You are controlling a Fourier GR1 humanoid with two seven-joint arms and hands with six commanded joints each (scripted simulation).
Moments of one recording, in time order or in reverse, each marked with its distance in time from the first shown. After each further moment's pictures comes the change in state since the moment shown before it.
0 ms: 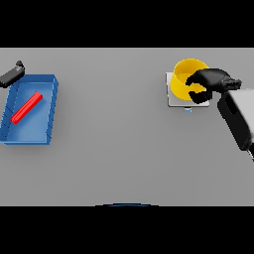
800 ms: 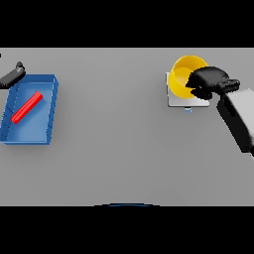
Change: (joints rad) left arm 0.014 0.008 -0.003 -0.037 0.003 0.024 0.025; right arm 0.015 -0.017 0.033 -0.056 0.058 -0.062 -0.058
